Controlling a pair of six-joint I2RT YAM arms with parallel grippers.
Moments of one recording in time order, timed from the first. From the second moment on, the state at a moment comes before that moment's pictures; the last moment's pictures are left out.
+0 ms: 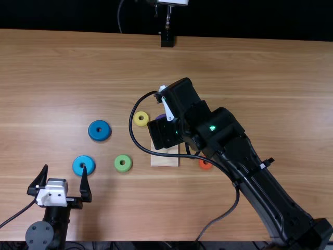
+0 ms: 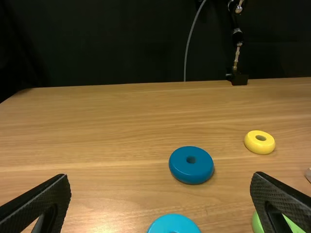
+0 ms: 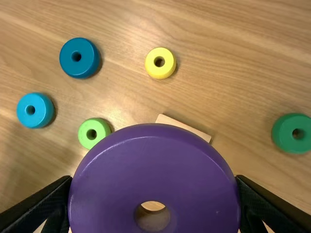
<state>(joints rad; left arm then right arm) -0.04 0.01 0.02 -0.07 -0.02 0.00 0.62 1.76 1.78 -1.08 -0.05 0.19</state>
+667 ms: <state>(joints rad) -0.04 0.01 0.02 -0.07 -0.02 0.00 0.62 1.76 1.74 -1.07 -0.05 0.19</state>
